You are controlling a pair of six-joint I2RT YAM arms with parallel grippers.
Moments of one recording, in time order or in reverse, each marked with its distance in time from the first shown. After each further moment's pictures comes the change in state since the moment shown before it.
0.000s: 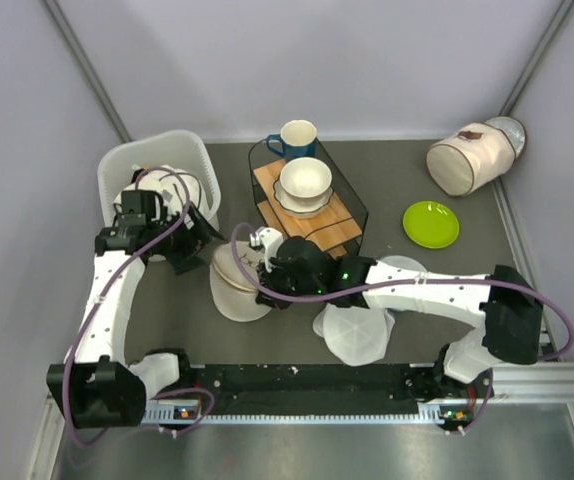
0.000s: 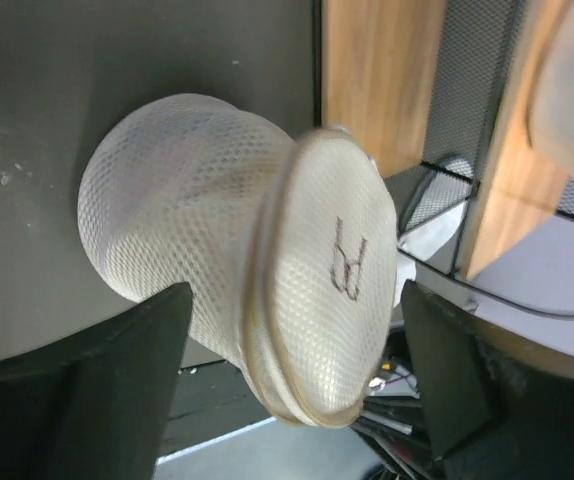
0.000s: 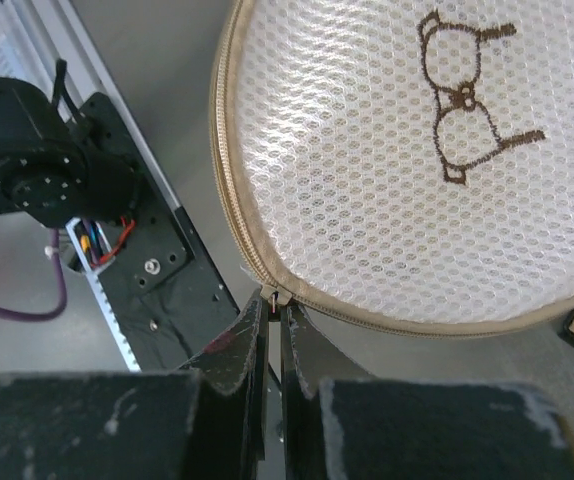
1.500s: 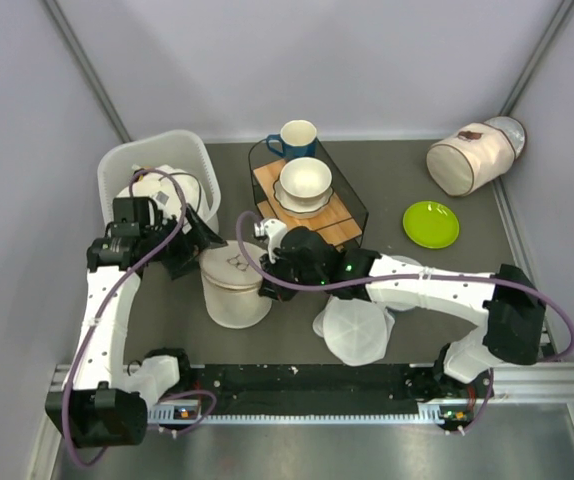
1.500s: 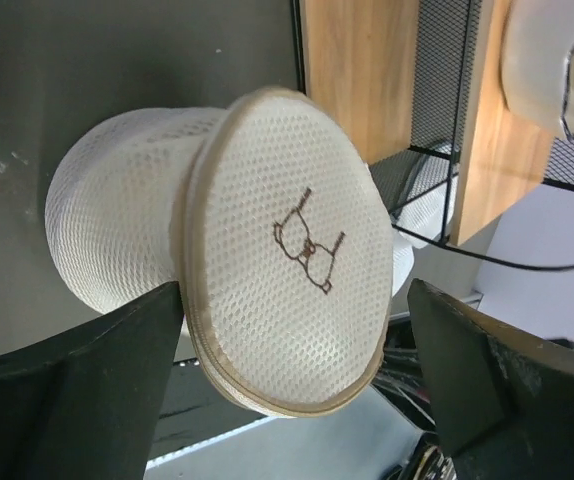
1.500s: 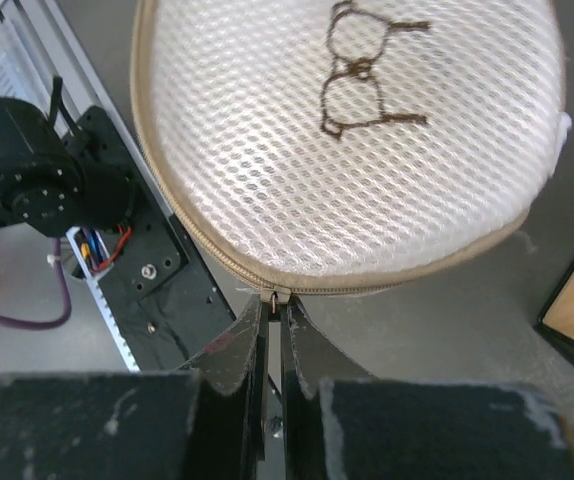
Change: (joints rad) left arm 0.011 -0.097 0.009 -0.032 0.017 0.026; right arm -0.042 -0.013 0.019 -0.036 -0.026 0.002
